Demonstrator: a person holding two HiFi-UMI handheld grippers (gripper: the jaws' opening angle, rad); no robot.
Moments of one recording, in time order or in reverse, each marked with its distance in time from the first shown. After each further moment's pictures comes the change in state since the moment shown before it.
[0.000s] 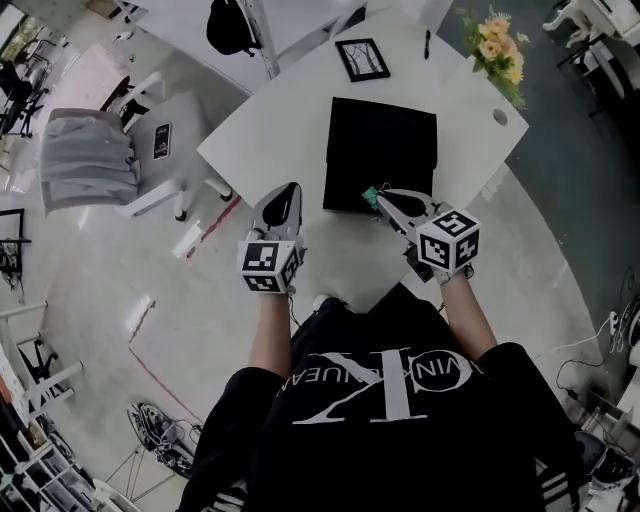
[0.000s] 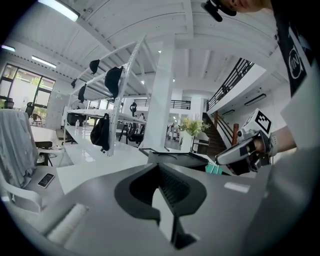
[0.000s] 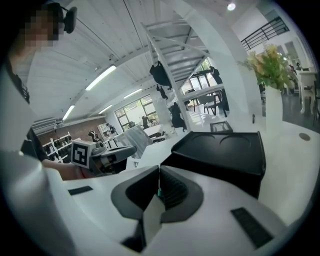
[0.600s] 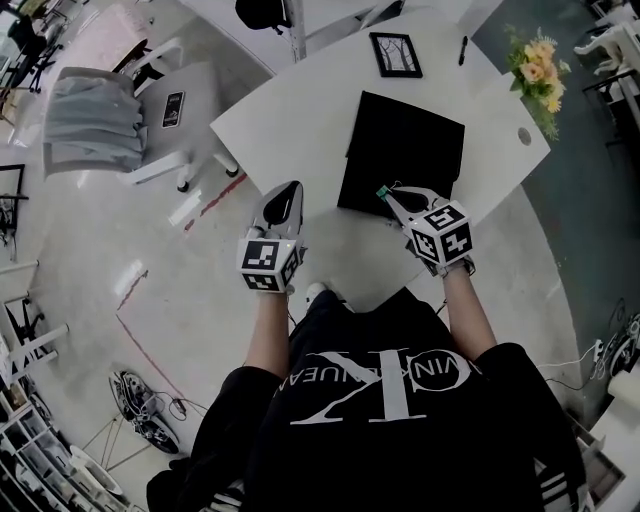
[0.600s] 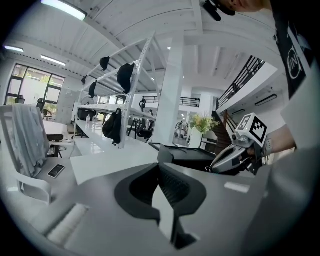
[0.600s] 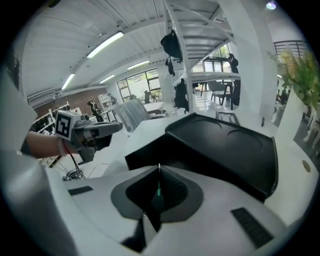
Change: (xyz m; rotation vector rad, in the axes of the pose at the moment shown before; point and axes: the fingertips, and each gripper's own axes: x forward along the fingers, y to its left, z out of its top) left arm -0.014 0.028 -0.021 -0.063 0.038 0.088; right arm 0.045 -0.026 -0.033 -0.180 0.286 -0.044
